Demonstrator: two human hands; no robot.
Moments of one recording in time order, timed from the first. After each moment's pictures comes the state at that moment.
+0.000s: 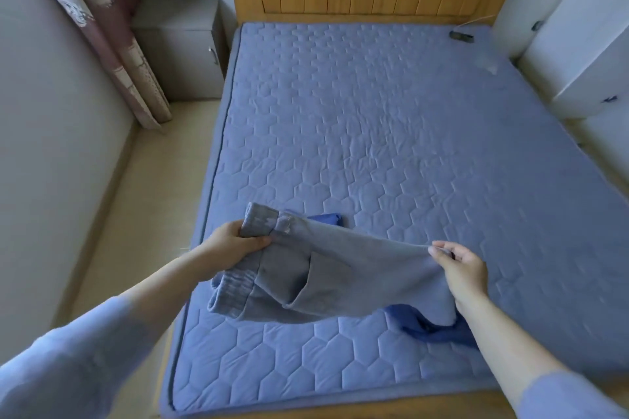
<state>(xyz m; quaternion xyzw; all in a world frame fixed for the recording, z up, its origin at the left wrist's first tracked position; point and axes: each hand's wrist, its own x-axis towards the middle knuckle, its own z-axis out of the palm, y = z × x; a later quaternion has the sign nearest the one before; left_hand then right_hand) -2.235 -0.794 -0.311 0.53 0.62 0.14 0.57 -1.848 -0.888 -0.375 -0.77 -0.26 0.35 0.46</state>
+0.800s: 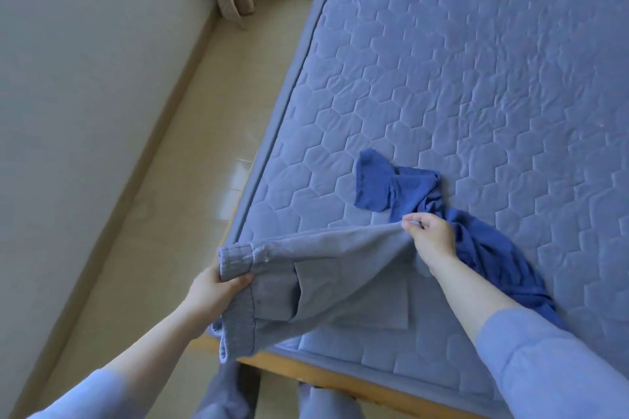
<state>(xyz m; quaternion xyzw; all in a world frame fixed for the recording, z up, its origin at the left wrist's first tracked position) -2.362 -0.913 -0.504 0.27 0.78 0.18 0.53 -2.014 -0.780 -0.561 -0.75 -0.44 0.44 0.22</state>
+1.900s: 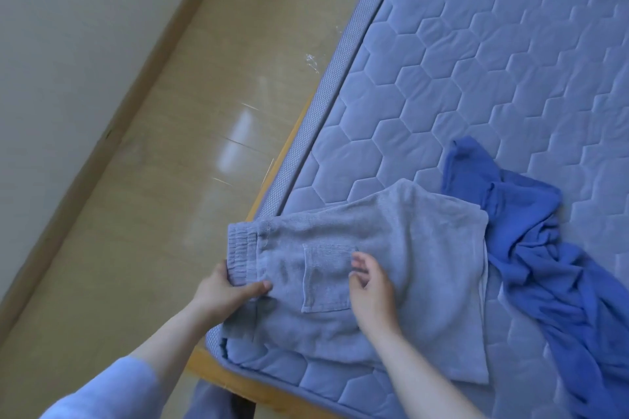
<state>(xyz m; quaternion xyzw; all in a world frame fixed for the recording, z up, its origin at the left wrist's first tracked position) -2.476 -0.895 -0.707 0.18 0.80 0.06 0.57 -2.234 -0.836 -0.716 -0.72 -0.48 0.49 0.10</state>
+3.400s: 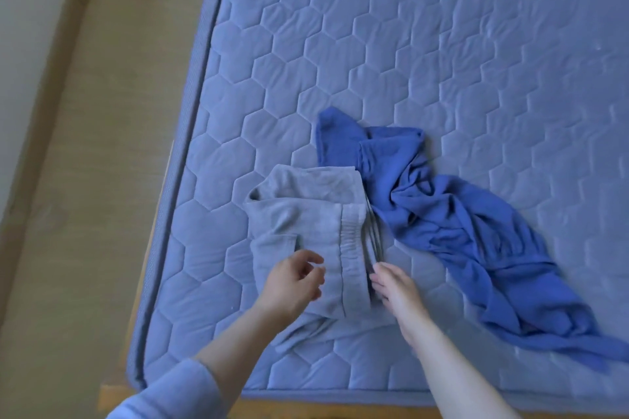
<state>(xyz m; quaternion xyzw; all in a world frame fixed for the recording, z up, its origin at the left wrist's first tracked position) -2.219 -0.823 -0.646 0.39 0.66 0.11 0.64 -2.020 -0.848 -0.683 -0.77 -0.15 0.59 0.20</state>
